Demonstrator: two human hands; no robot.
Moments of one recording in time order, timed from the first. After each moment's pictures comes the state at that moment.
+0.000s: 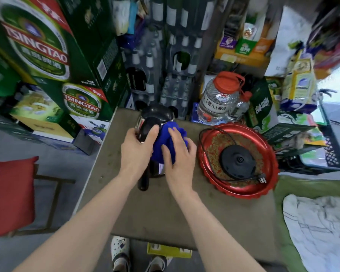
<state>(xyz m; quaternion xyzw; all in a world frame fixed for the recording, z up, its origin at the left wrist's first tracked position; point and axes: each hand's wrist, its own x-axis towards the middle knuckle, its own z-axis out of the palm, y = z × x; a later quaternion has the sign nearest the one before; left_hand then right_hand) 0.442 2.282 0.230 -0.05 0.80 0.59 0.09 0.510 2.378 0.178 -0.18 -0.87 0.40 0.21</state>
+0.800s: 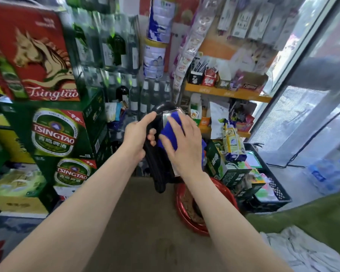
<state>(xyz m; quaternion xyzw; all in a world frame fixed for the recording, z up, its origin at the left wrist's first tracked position) 0.409 2.299 0.461 0.03 0.51 0.82 0.26 0.486 2.418 0.411 -0.08 -0.90 0.08 0.42</state>
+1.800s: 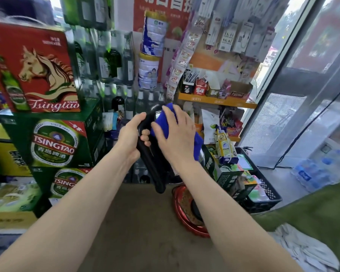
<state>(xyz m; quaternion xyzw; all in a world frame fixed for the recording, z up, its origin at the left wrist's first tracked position) 0.403 2.268 0.483 0.07 0.44 0.84 0.30 0.478 2.374 0.468 -0.15 -0.90 0.10 0.40</state>
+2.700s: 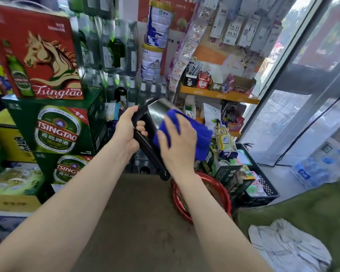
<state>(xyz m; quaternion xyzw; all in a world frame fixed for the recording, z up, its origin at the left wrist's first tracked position) 0.410 2.260 0.474 -0.01 0.38 0.87 0.31 0.517 2.360 0.430 -0.18 -0.90 0.12 0.38</state>
